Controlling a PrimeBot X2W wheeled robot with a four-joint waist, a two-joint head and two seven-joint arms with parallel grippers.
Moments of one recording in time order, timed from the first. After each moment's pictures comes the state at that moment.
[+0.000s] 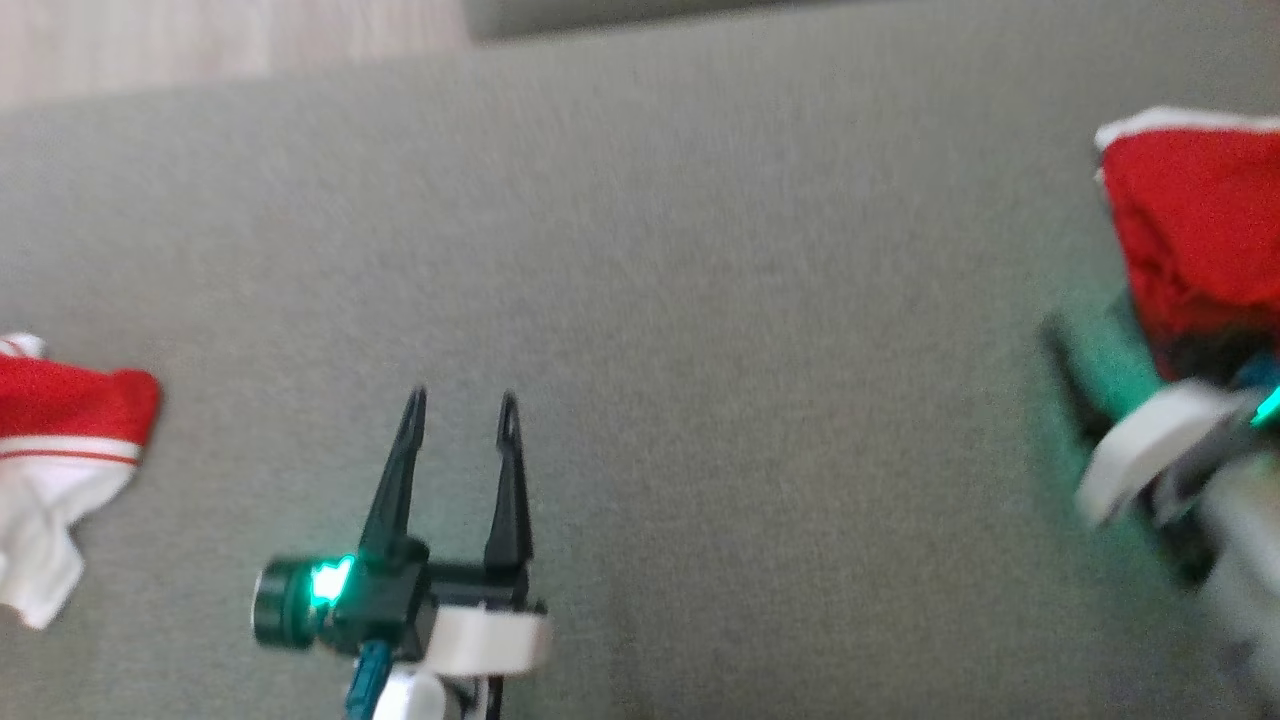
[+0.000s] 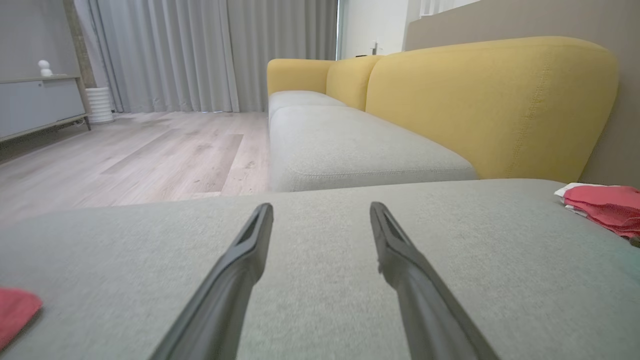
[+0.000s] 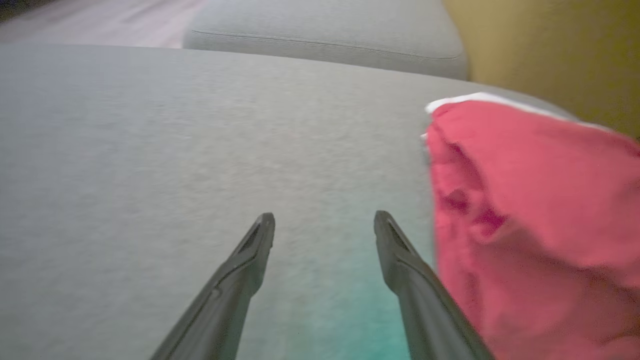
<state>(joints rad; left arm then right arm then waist) -0.07 0.05 -0.38 0.07 -0.14 0.23 -0.26 -0.54 -0.50 0.58 0.81 0.54 0.13 -0.20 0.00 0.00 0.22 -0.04</state>
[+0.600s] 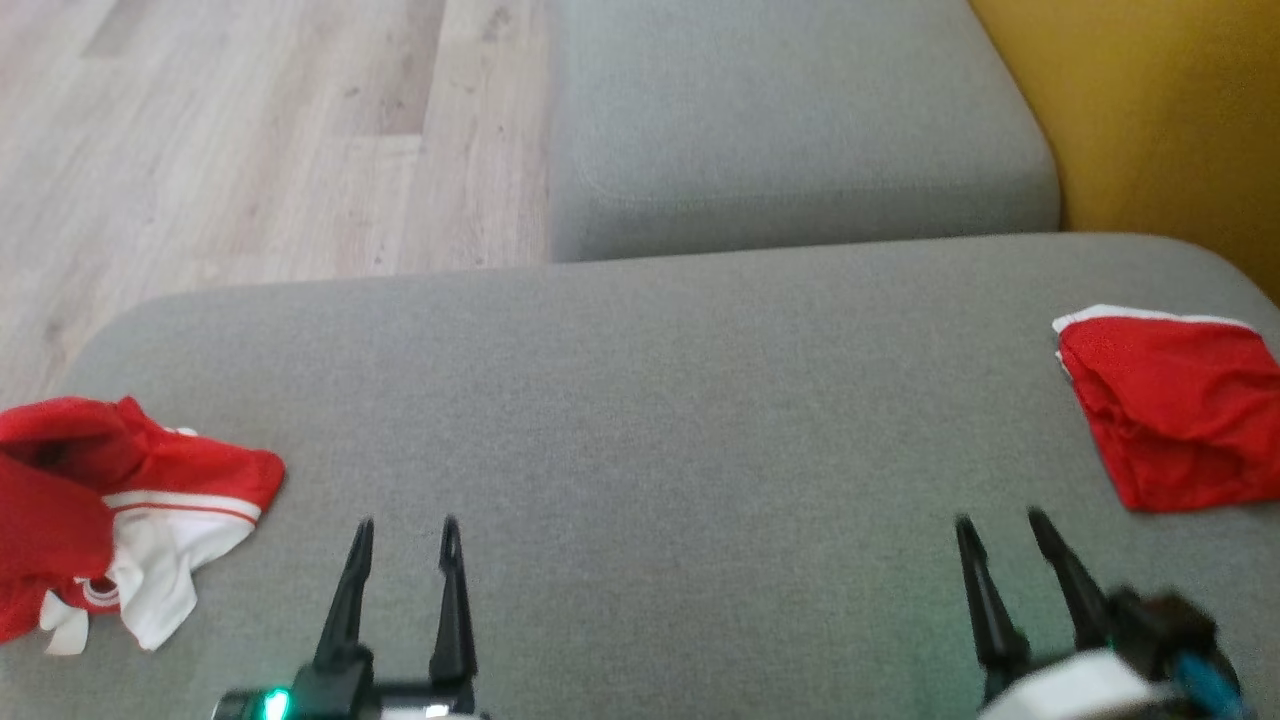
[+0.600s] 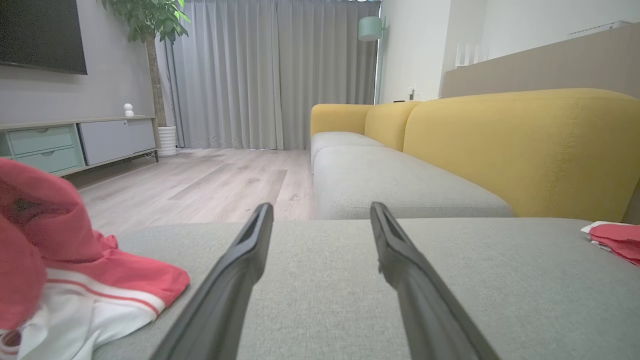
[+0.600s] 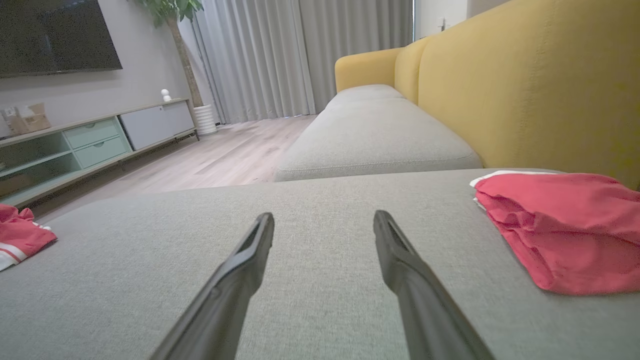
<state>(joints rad) 0.10 0.05 -0.27 0.13 -0.15 0.16 -0.26 0.04 -0.17 0.18 0.34 0.28 0.13 -0.25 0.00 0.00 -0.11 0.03</state>
